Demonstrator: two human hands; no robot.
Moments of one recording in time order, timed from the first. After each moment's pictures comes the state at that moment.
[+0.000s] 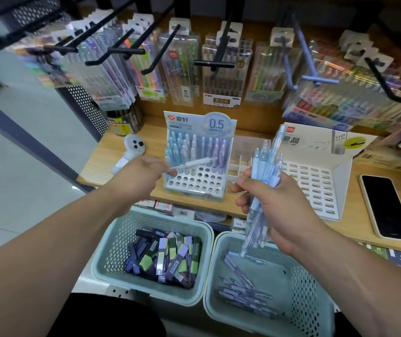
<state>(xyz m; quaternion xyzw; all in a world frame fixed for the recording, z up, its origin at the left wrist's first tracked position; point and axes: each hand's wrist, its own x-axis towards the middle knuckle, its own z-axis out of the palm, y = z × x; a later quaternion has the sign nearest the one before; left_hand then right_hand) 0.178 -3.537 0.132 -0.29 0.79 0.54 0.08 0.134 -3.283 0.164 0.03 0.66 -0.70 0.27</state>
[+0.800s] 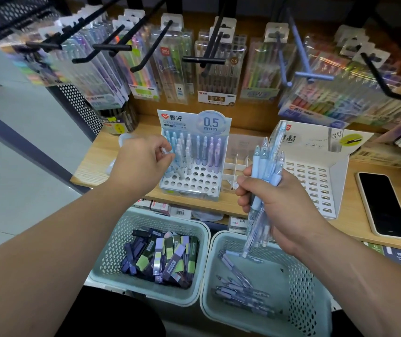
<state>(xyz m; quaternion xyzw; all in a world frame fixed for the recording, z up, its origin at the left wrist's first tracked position) 0.153 -3.530 0.126 -0.12 0.95 0.23 -0.17 0.130 -3.273 0.164 0.01 0.65 -0.71 0.27</state>
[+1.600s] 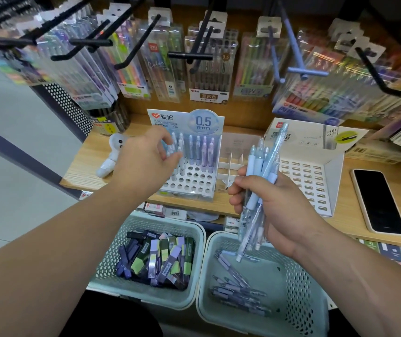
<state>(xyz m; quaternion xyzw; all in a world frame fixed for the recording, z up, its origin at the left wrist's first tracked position) 0.144 -3.505 0.135 -0.15 0.94 0.27 -0.15 0.125 -3.272 0.163 0.06 0.60 -0.74 0.31</state>
